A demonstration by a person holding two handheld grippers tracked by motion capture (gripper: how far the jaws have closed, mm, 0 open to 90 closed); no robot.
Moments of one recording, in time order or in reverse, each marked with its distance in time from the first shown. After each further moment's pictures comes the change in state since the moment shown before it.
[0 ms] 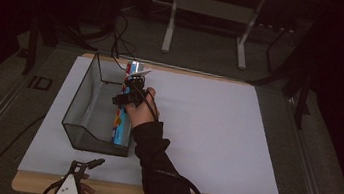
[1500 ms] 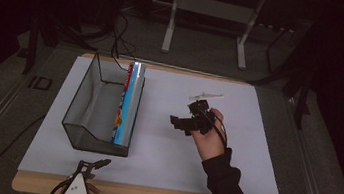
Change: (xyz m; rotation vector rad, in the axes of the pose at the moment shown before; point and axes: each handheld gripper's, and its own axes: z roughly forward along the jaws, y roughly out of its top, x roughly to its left) left arm -0.003 -0.003 0.013 0.034 -0.021 0.006; right arm -0.124 -0.095 -0.129 -0.190 0.006 -0.140
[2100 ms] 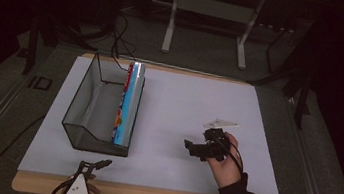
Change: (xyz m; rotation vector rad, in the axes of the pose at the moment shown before) left arm -0.002 0.000 0.001 0.004 -0.004 0.003; right arm -0.018 -0.074 -0.025 0.015 -0.017 -0.033
